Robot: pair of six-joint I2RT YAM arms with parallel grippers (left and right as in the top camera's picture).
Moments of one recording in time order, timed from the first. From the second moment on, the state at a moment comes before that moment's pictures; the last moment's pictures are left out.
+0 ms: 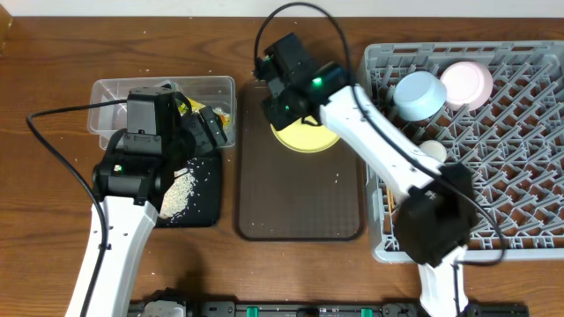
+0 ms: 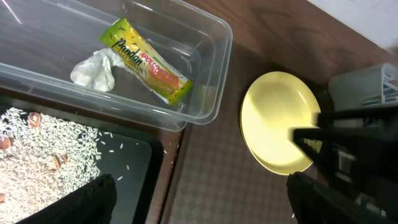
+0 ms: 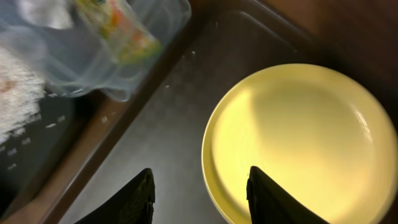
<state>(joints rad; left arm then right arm) -0.10 1.21 1.10 -0.75 0.10 -0.52 0.63 2.13 1.92 -0.88 -0.10 0.04</state>
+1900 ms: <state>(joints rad) -0.10 1.21 1.10 -0.75 0.10 -0.52 0.31 1.78 1.94 -1.06 -0.50 0.23</state>
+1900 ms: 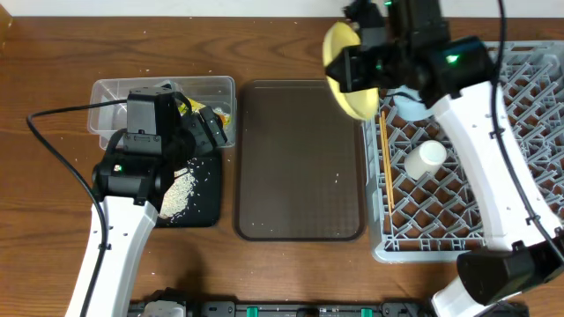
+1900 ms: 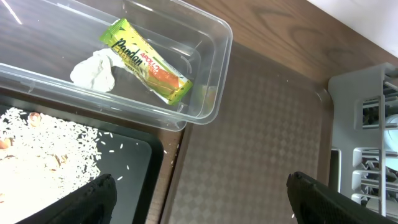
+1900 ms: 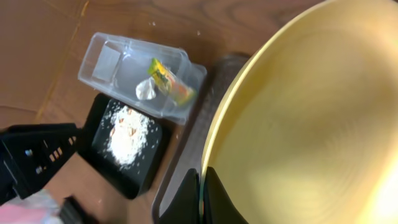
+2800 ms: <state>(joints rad) -0.10 1.21 1.10 -0.75 0.10 -0.52 0.09 1.78 1.78 -0.96 -0.79 0.17</state>
